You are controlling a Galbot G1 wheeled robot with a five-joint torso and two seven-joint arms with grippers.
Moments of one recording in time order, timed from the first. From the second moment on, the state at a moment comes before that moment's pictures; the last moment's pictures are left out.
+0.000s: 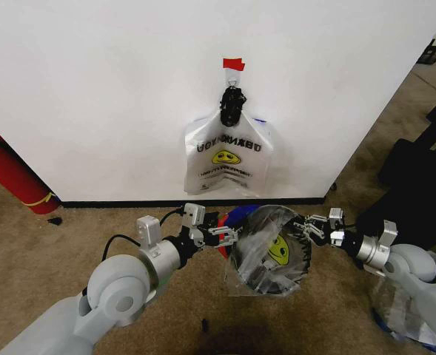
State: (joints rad) left arm 0.96 -0.84 0.01 -2.28 -1.18 0.44 -0.29; right arm -1.11 0.68 0.35 1.63 0.93 0.02 -0.90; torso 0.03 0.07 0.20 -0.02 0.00
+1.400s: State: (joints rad) left arm 0.83 -0.89 0.07 -2.12 -1.29 0.44 -0.37; right arm -1.14 0.67 0.37 1.67 0.98 0.00 -0.92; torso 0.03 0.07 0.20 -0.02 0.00
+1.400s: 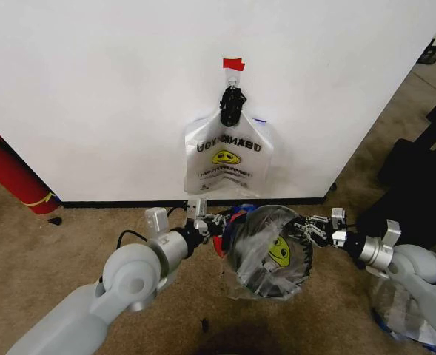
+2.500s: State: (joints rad) left arm 0.81 -0.86 0.07 -2.03 -1.14 0.49 -0.35; right arm -1.18 0.74 0.39 1.69 0.98 0.03 -0.81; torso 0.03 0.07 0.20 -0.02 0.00
